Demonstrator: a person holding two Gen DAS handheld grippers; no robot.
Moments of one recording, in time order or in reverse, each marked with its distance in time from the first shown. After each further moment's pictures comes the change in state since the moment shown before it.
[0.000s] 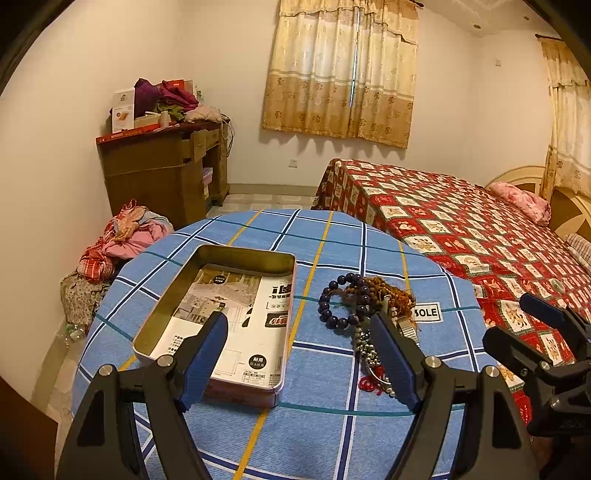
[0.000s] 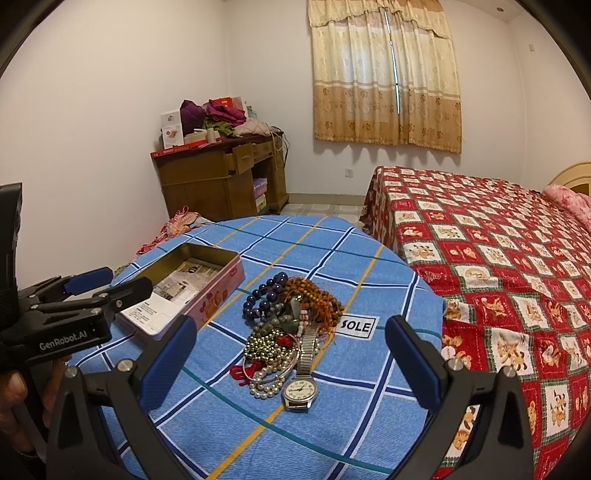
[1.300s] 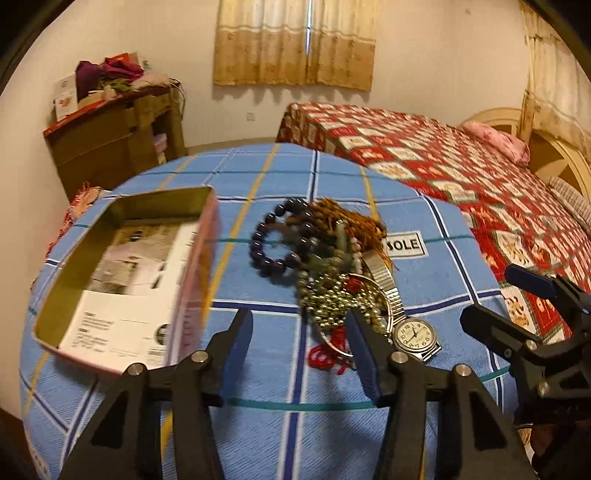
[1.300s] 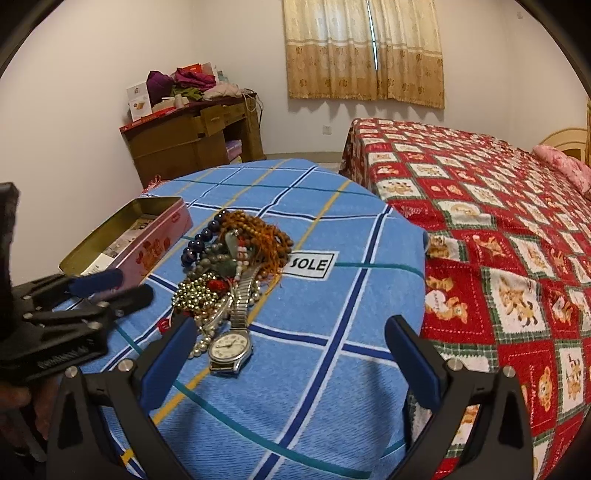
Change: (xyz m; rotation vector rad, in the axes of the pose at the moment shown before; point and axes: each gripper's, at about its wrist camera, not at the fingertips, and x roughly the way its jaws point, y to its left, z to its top) left arm 0.078 -0.057 -0.035 0.125 0.212 -0.105; right arm 0.043 -0.047 -0.039 0.073 0.160 -0.049
